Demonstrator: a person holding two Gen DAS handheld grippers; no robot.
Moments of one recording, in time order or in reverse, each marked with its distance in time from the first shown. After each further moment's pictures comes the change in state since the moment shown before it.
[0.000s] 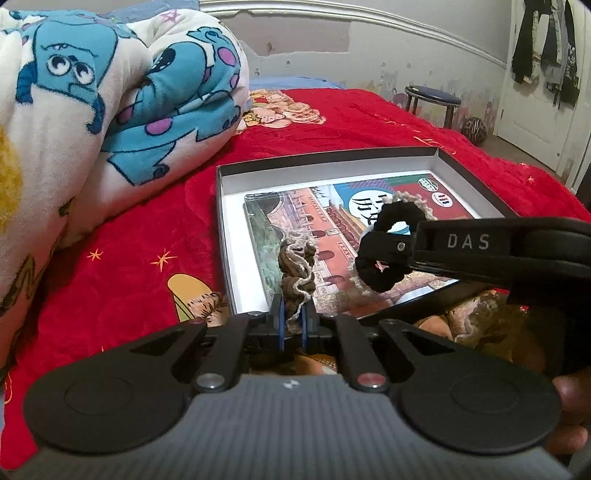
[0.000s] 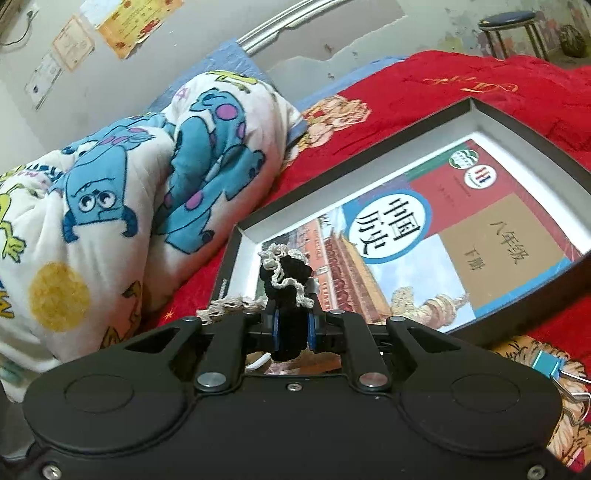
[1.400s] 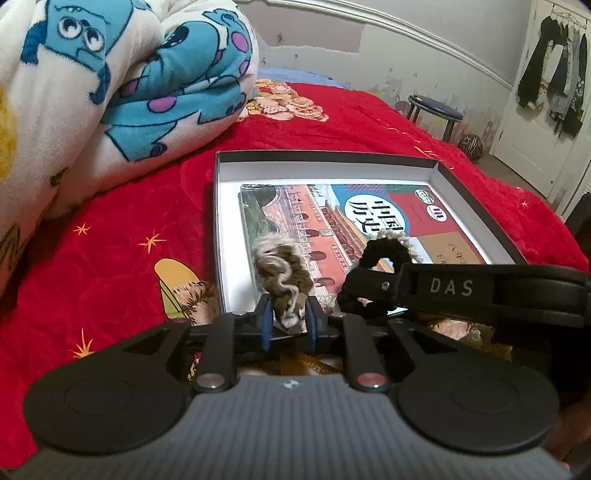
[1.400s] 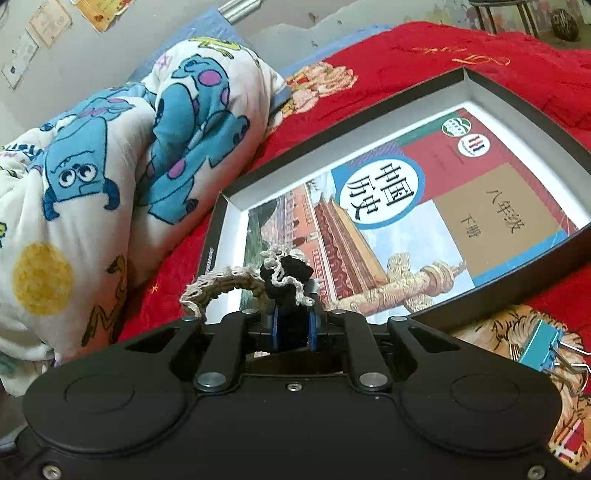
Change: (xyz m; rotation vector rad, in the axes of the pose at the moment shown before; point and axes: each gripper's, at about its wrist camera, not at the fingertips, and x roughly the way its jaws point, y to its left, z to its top) left arm 0.004 0.010 0.002 -0.106 0.025 -0.061; right arm 0.007 0.009 -0.002 0.002 0.121 -0.070
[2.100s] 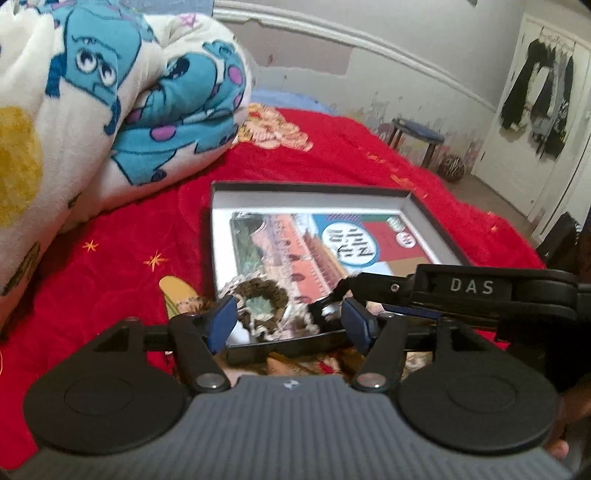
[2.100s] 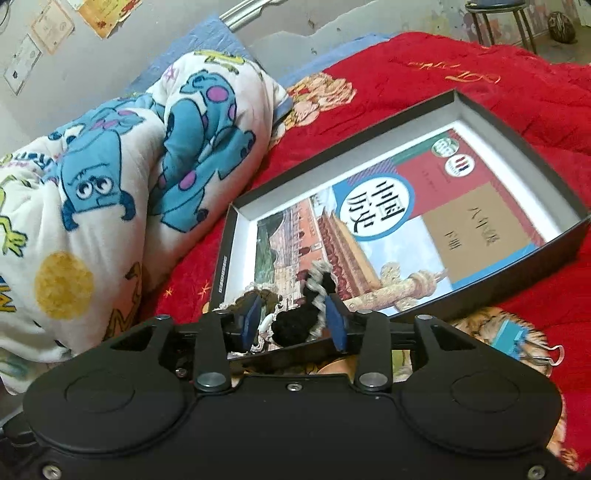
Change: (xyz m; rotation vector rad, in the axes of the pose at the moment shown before) left arm -0.047 0.002 0.009 -0.031 -0.064 -0.075; right arm -0.046 0.005 0.012 0.006 -0.018 0.012
